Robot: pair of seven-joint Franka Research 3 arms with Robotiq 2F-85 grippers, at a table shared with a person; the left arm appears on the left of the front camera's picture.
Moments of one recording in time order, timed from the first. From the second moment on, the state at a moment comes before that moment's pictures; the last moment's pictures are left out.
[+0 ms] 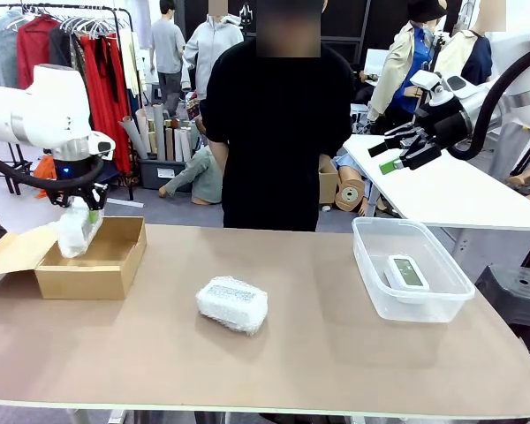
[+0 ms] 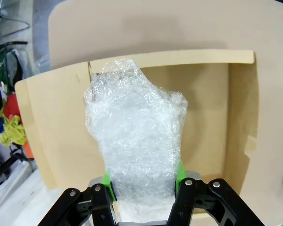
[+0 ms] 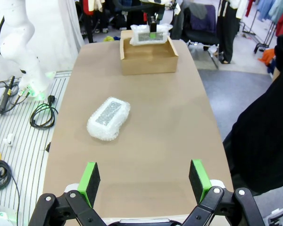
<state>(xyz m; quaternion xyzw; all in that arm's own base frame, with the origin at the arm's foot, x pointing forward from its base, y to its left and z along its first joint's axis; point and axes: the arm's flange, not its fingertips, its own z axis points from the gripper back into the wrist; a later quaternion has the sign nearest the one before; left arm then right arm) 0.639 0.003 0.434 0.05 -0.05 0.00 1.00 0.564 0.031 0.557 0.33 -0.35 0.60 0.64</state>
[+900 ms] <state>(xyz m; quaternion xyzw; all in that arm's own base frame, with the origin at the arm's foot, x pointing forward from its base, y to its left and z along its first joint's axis) 0.646 0.000 0.403 0.07 -0.04 0.04 1.00 0.564 0.031 0.557 0.33 -0.35 0.60 0.64</state>
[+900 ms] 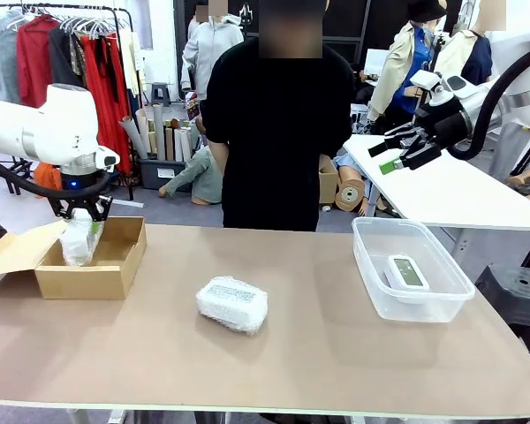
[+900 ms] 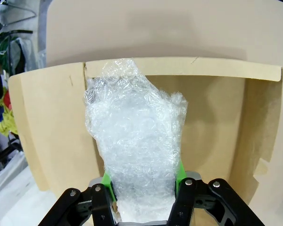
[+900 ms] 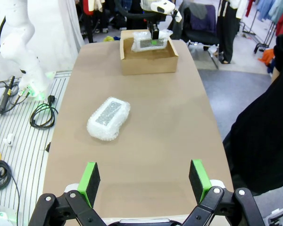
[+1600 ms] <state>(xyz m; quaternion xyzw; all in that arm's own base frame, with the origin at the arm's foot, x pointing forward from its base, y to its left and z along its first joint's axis) 0.648 0.000 0.376 0.12 0.00 0.02 0.99 0.564 0.031 0.557 0.33 -0.35 0.60 0.64</state>
